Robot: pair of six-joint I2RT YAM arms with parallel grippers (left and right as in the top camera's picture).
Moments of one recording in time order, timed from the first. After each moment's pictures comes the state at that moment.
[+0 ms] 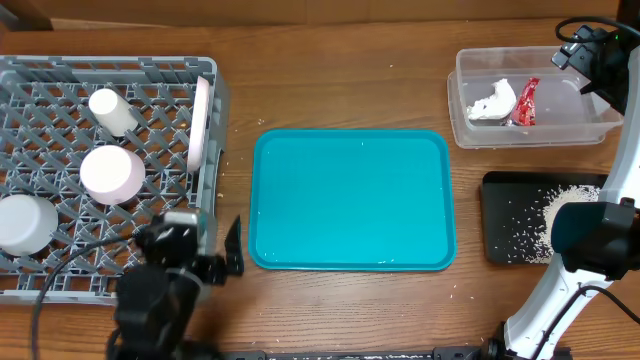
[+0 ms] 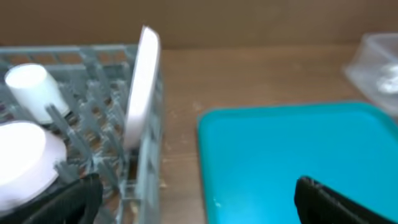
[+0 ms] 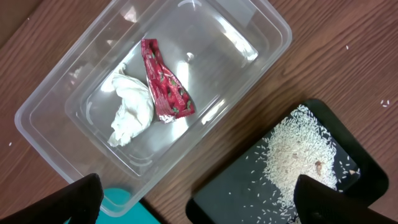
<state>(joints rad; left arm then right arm) -0.10 0.35 0.55 -0.56 0.03 -0.04 -0.25 2.12 2.47 -1.60 0.16 0.51</state>
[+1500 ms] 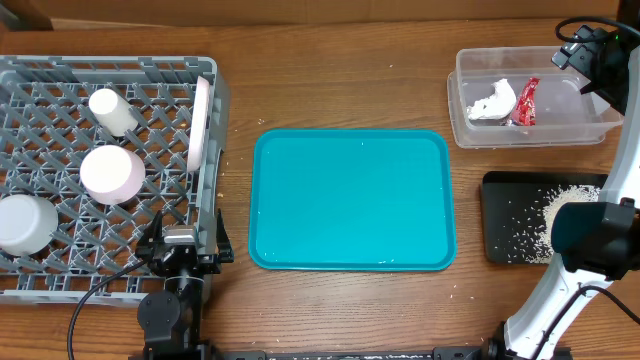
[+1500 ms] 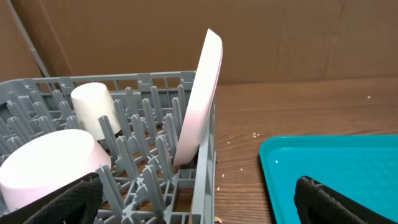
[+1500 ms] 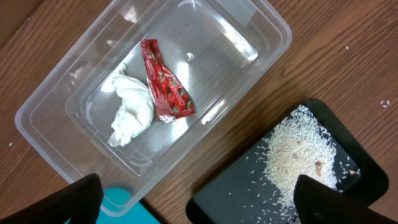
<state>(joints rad) 0.09 0.02 0.01 -0.08 0.04 0.06 -0.25 2.12 2.47 -1.60 0.16 0.51</state>
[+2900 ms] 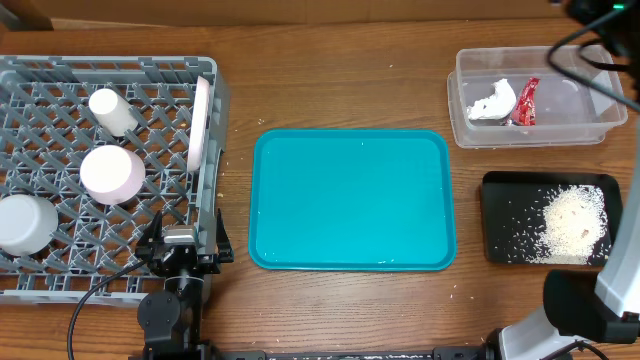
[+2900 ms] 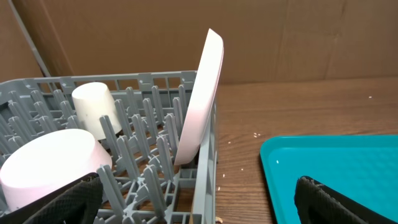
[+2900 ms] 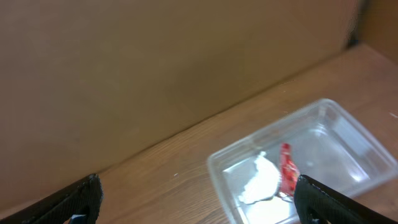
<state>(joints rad) 0.09 0.02 0.01 -0.08 0.04 0.06 -0.03 1.78 2.47 -1.24 0.09 0.44</state>
